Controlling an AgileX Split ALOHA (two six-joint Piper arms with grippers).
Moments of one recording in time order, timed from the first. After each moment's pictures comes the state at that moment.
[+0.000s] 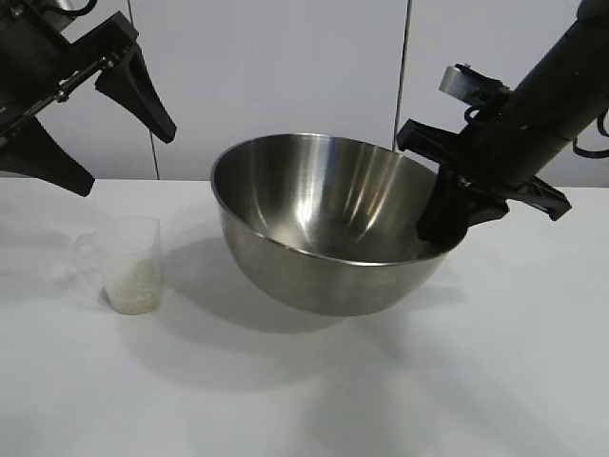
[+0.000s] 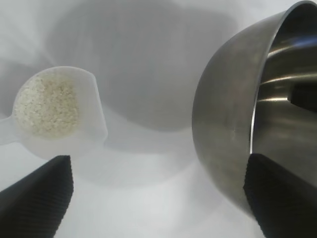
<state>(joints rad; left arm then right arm) -0.16 1.75 -1.26 -0.71 0.90 0.27 0.32 1.86 -1.18 0.44 0.62 -0.18</state>
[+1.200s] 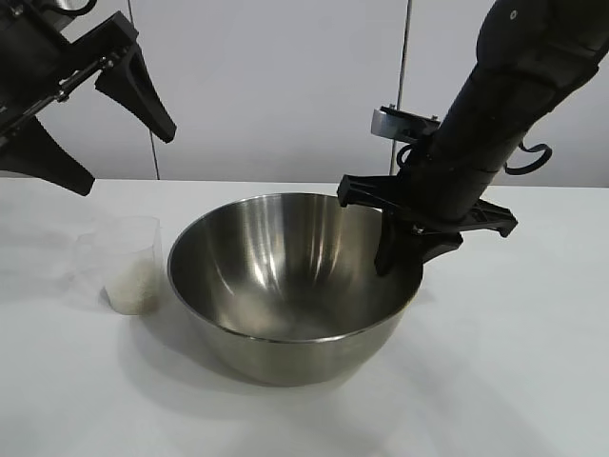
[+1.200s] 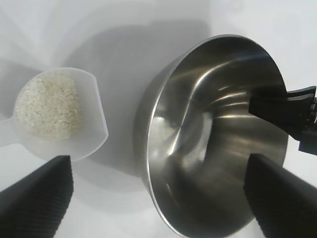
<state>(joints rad) -0.16 1.75 -1.26 -0.71 0.89 0.27 0.32 1.96 -1.40 0.25 0.83 -0.11</state>
